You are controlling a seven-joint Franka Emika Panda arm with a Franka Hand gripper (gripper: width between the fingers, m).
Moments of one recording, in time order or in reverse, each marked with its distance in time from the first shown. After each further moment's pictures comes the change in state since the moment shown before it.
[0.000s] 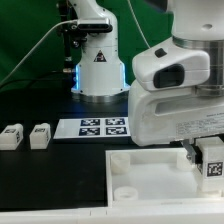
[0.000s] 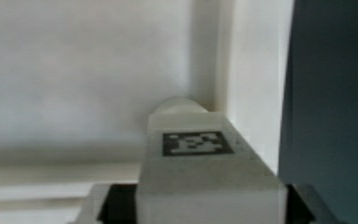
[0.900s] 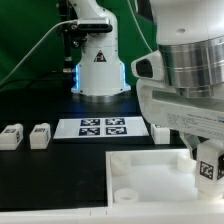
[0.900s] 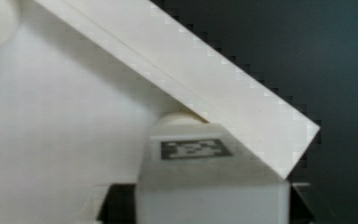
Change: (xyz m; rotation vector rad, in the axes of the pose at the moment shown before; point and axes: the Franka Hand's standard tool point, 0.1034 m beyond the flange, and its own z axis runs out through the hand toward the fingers) arm 0.001 -0.002 0.004 0.138 0.036 0.962
